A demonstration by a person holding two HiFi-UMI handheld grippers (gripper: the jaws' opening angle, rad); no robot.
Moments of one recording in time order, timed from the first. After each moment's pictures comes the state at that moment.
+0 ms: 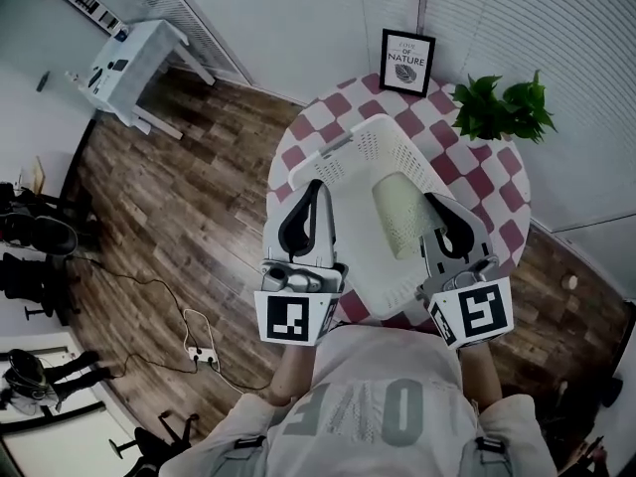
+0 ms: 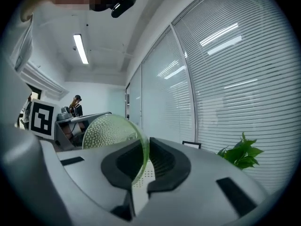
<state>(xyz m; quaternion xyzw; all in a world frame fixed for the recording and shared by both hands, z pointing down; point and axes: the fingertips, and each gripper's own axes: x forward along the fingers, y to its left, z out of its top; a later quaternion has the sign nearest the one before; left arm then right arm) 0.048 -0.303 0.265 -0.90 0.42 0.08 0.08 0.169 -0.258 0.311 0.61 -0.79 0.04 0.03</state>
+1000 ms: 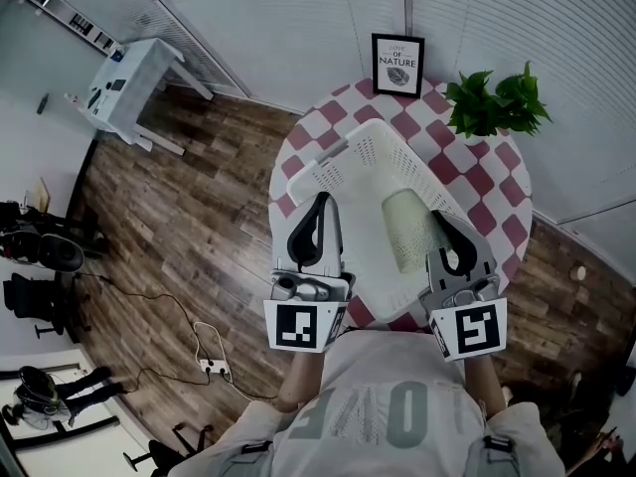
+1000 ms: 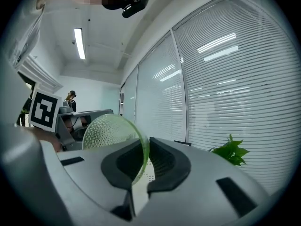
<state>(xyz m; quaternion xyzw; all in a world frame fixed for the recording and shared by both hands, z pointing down) 0.064 -0.294 0.274 -0.91 0.41 0.07 0.08 0.183 -0.233 0.323 0.65 -0.76 0.02 0.04</state>
